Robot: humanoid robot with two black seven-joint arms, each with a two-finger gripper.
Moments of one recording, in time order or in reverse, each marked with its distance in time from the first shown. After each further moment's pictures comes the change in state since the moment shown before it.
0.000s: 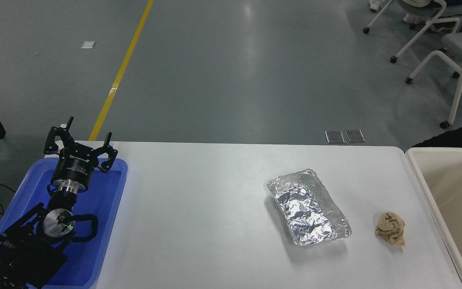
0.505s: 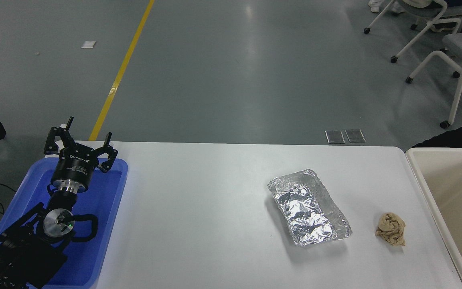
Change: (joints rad) left arm 0.000 0.000 0.000 0.000 0.000 0.000 0.000; right arm -0.069 0.033 0.049 -0.028 0.001 -0.039 -0.034
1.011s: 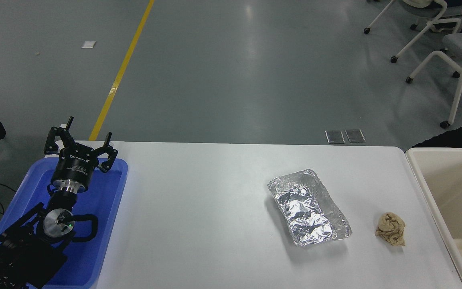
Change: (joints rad) left arm 0.000 0.000 0.000 0.000 0.000 0.000 0.000; right arm 0.004 0.006 0.072 0.000 -0.003 -0.041 -0.001
